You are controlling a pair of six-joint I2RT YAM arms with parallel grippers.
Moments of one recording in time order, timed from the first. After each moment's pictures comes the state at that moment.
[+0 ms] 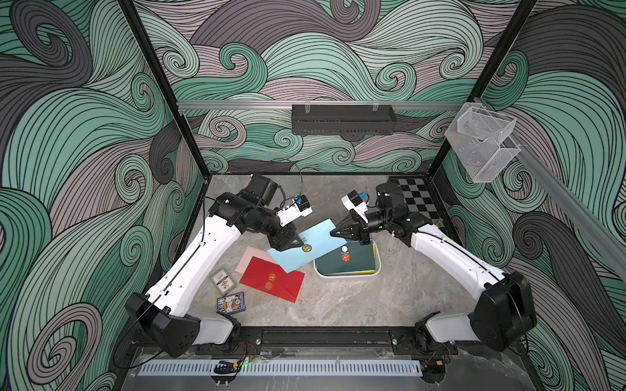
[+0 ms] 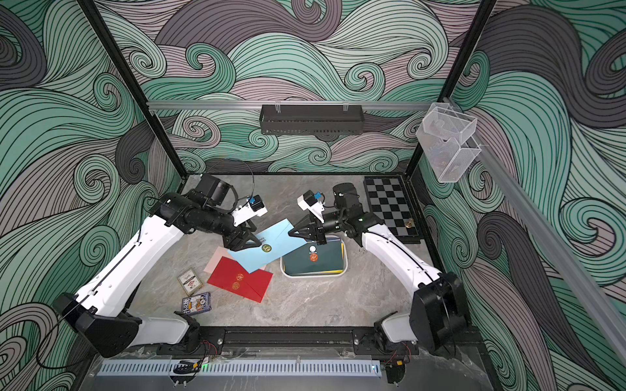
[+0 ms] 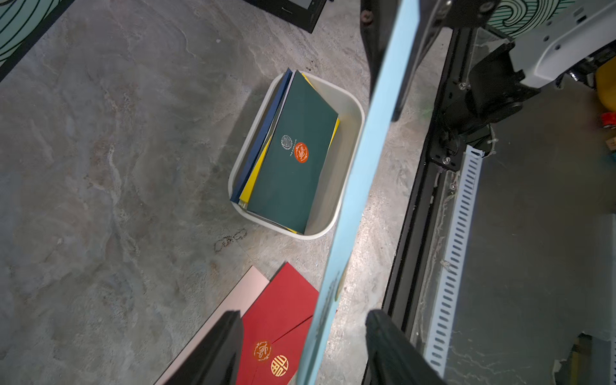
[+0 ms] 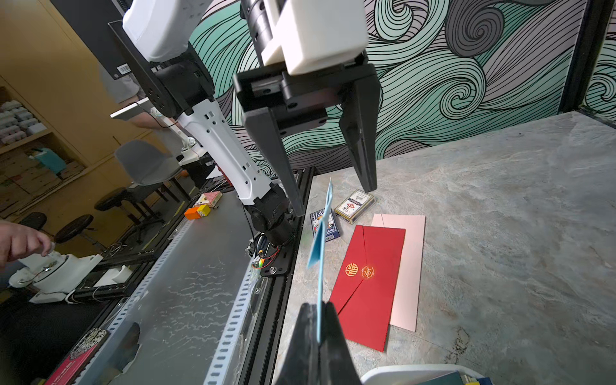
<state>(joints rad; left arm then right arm) -0.47 1.35 1.50 -1.24 0.51 0.54 0.44 1.40 1.10 -0.30 -1.25 -0.22</state>
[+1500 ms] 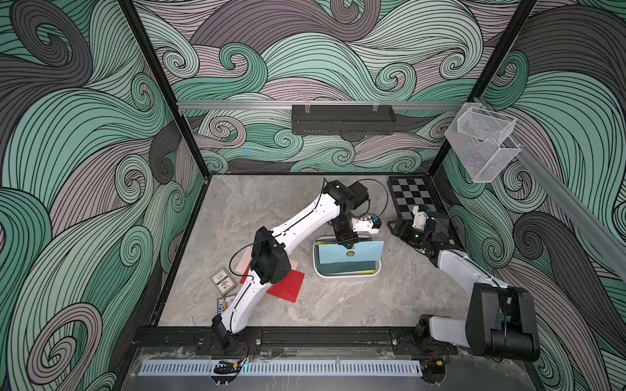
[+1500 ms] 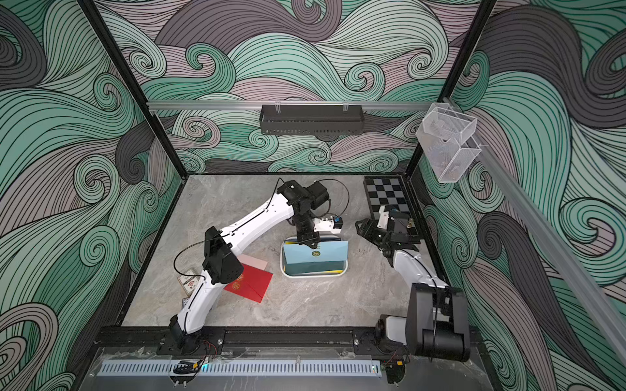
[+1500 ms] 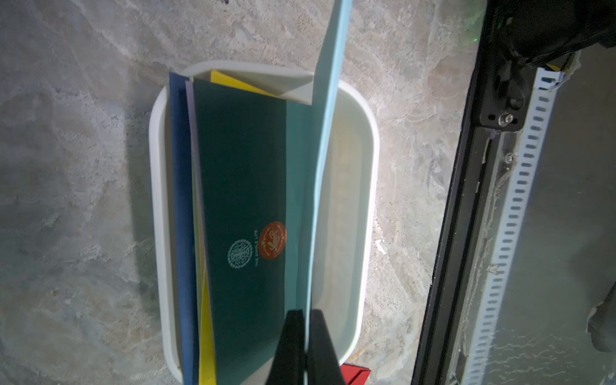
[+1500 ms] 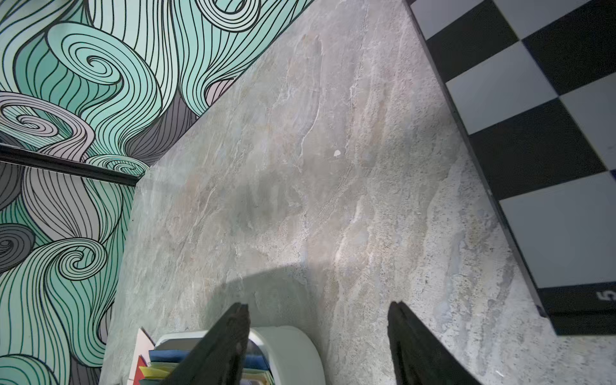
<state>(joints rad) -0.86 2.30 2.41 -1.55 0.29 0.58 -0.12 1.31 0.63 -0.04 -0.43 0.51</state>
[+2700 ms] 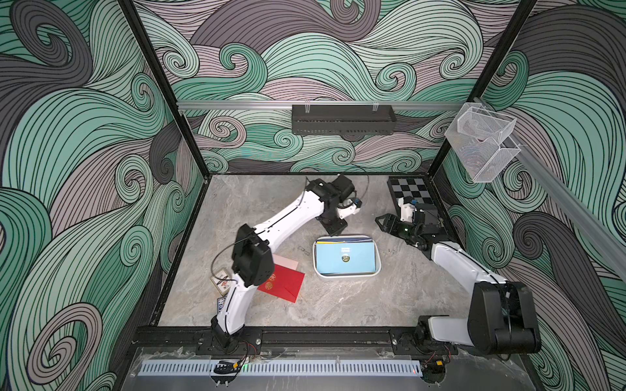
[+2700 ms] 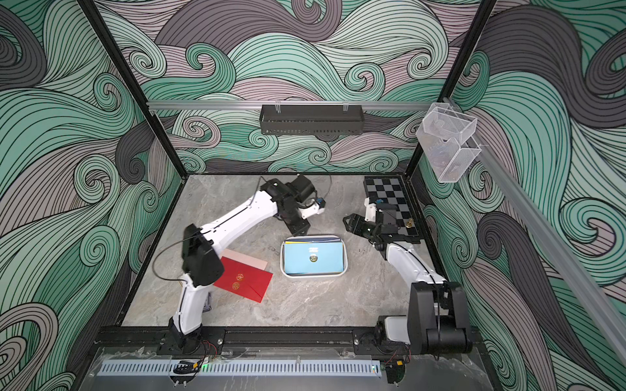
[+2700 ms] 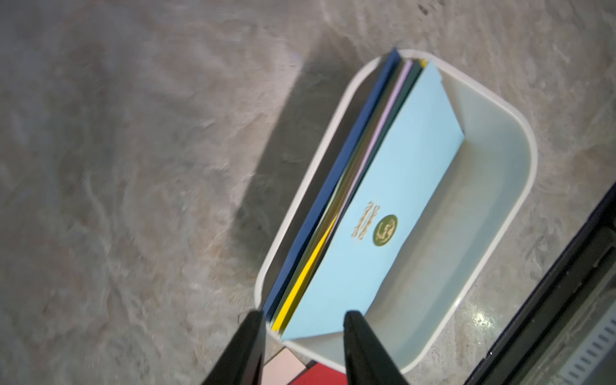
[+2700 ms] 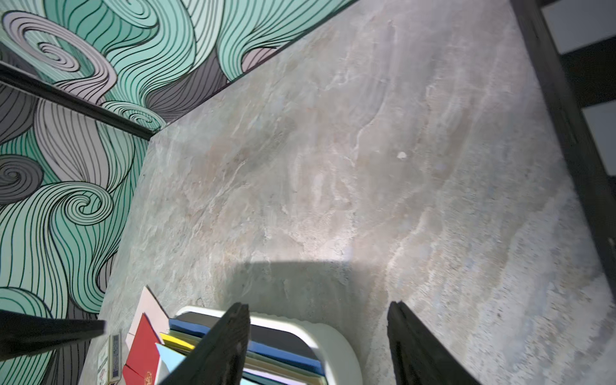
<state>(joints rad) -0.73 1.93 1.88 -1.18 0.03 0.13 0.03 1.33 0.76 -0.12 -0.41 0.42</state>
